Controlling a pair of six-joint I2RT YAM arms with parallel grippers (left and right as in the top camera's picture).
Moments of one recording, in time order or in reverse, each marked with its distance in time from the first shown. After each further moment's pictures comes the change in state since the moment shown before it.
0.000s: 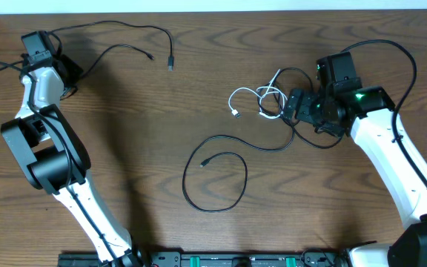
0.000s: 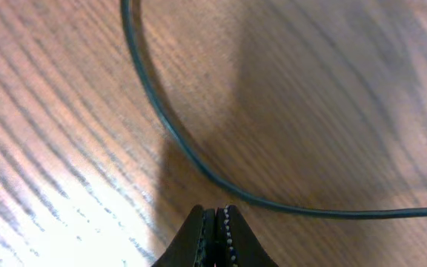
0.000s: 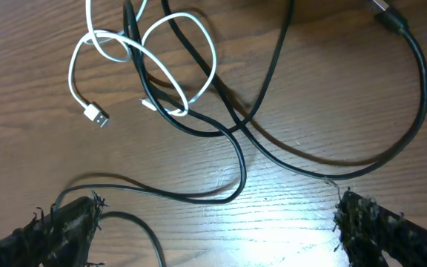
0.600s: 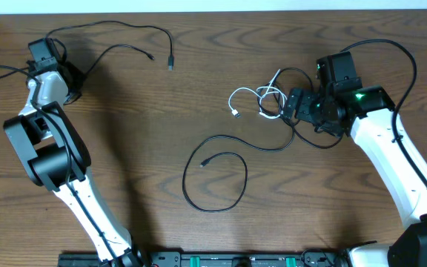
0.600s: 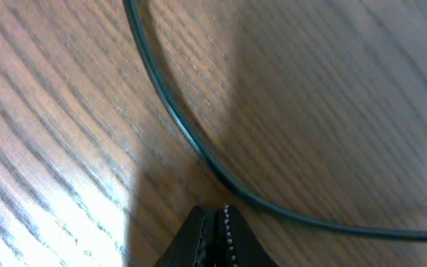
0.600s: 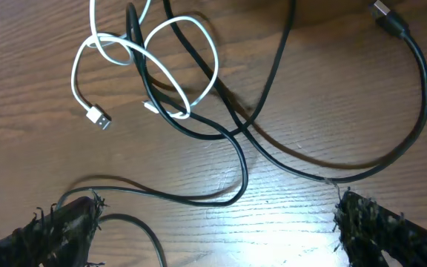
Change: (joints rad) left arm 0.000 0.042 -0.041 0.083 -0.017 0.000; right arm 0.000 0.000 0.000 0.009 0.000 0.000
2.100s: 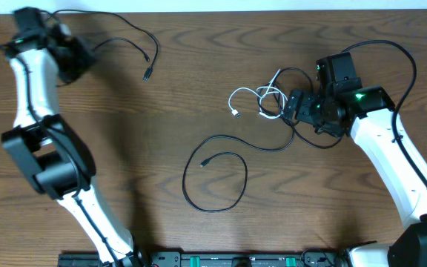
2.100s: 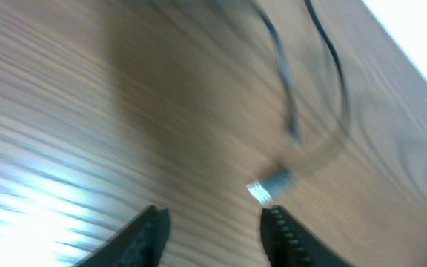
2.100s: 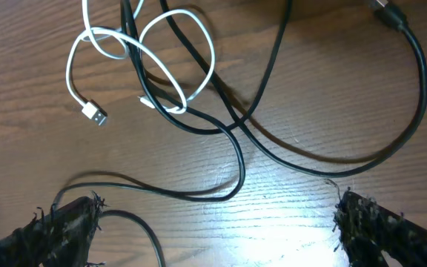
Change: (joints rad) left arm -0.082 -0.125 0.220 -0.488 0.450 0.185; right arm 0.000 0.000 -0.001 -0.015 0.000 0.001
